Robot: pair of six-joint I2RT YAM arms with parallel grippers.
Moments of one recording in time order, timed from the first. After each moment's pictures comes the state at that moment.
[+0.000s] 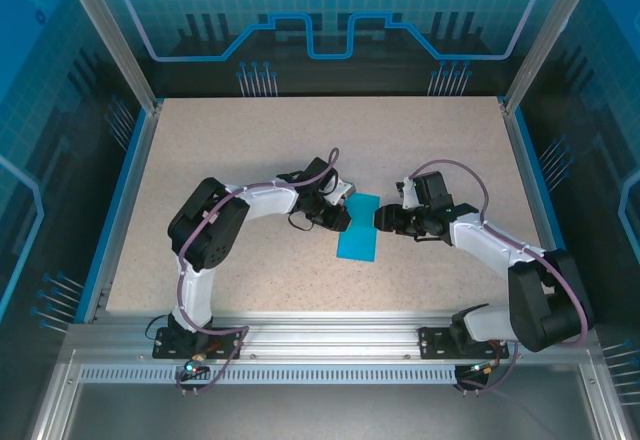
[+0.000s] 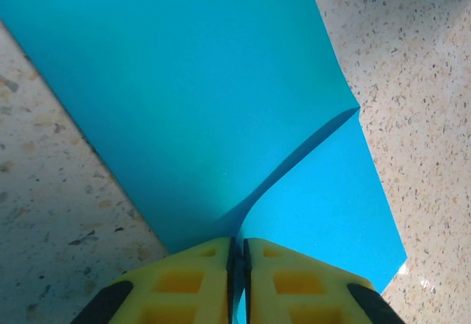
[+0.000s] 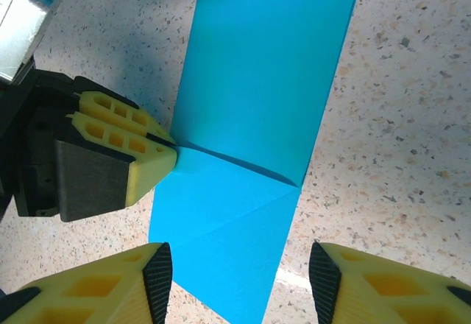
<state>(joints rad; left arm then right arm) -0.61 2.02 1.26 -0.34 0.49 -0.22 0.31 1.34 0.68 -0.31 -0.39 0.45</state>
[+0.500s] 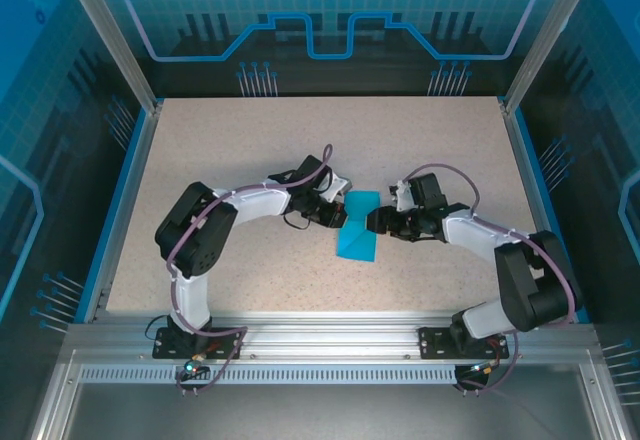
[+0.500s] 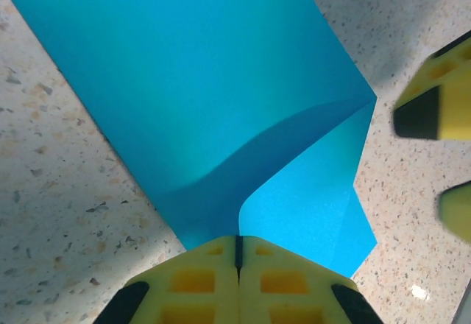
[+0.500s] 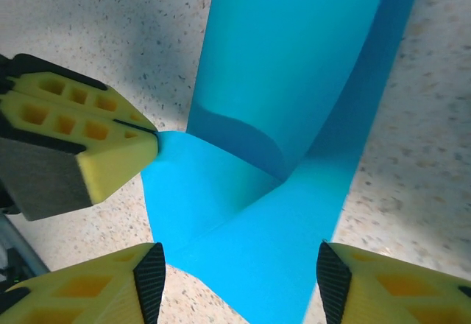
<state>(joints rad) -0.59 1.93 1.20 -0.31 0.49 -0.22 0.31 1.47 0.67 -0.21 -0.55 0.50</state>
